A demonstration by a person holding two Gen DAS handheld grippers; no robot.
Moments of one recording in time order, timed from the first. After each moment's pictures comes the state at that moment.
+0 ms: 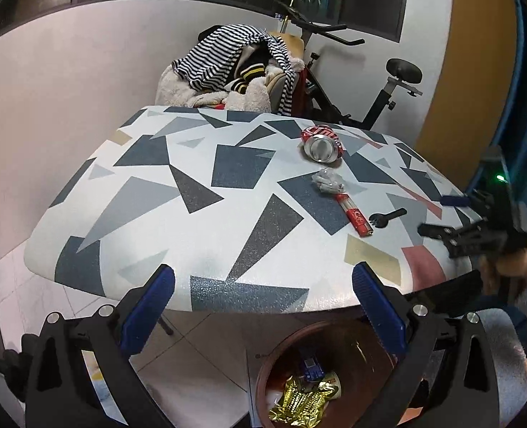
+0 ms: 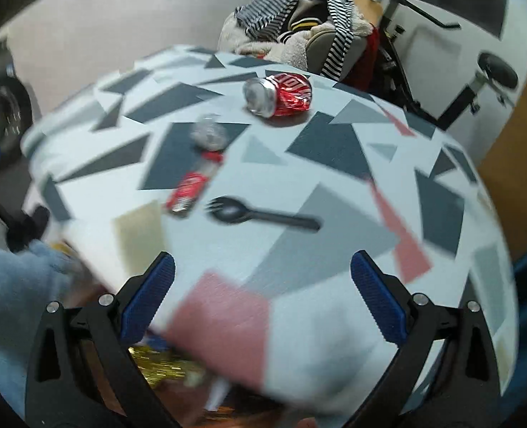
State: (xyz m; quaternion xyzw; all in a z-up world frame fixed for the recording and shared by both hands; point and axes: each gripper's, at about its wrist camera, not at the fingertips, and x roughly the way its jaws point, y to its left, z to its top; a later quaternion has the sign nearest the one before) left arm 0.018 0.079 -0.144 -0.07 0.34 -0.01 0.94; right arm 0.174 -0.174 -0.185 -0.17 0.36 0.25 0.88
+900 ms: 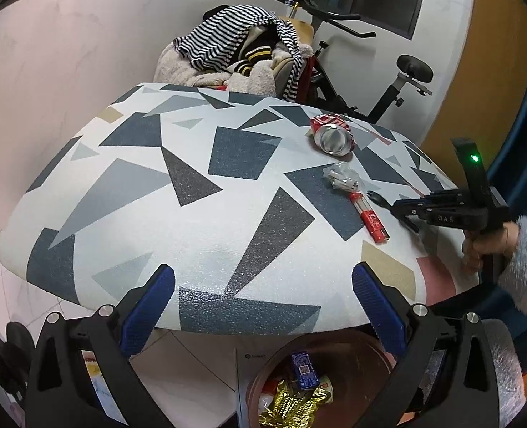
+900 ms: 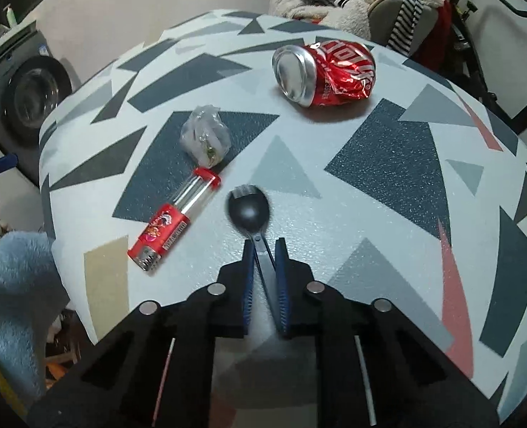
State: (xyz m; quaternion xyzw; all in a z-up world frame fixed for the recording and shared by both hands) left arm 0.059 0.091 -0.167 -0.10 0.37 -0.01 0.93; right arm 0.251 -0.147 -0.206 -0.14 0.42 0.36 0.82
